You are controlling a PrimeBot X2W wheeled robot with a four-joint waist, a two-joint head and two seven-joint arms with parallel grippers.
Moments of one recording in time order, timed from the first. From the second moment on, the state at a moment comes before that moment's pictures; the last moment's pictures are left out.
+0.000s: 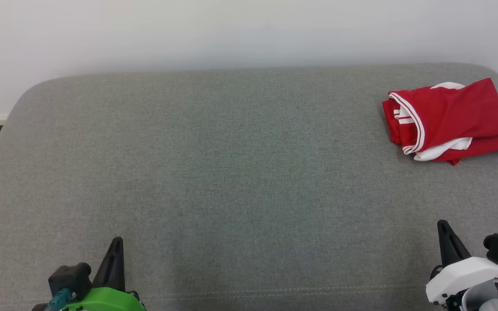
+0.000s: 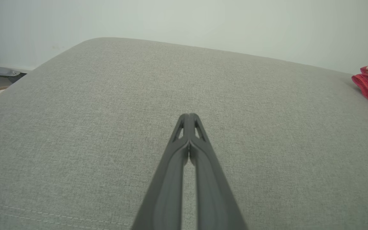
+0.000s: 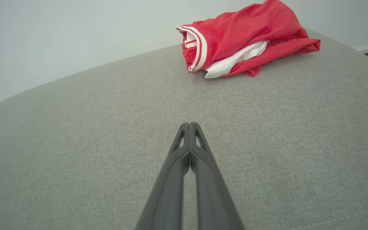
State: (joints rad) left arm 0.06 0.17 -0.30 0.20 -0.49 0.10 -0.24; right arm 0.09 -0.28 0.25 0.29 0.56 -0.11 -0.23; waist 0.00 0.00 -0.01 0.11
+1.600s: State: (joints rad) left arm 0.02 0.11 -0.12 0.22 -1.09 -0.01 -0.06; right arm 0.02 -0.16 0.06 0.29 1.11 0.01 -0.05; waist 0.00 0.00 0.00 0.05
